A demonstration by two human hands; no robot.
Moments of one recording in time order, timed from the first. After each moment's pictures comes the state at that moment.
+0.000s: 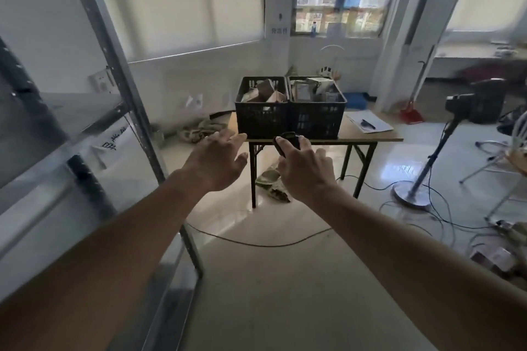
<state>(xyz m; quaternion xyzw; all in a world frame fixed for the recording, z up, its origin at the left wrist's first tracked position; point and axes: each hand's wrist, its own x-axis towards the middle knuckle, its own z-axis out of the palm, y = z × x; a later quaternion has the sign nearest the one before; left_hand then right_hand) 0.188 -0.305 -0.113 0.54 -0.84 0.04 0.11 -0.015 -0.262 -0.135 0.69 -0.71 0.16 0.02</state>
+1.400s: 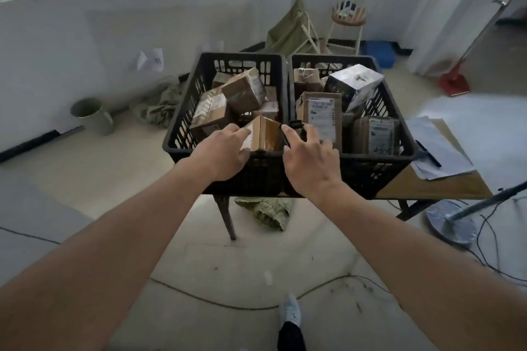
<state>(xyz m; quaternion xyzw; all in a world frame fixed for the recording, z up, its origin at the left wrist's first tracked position) -0.018 -1.079 -0.247 0.54 -0.83 -0.14 0.01 -0.213 -1.018 -0.256 0.67 -0.74 0.08 -0.01</state>
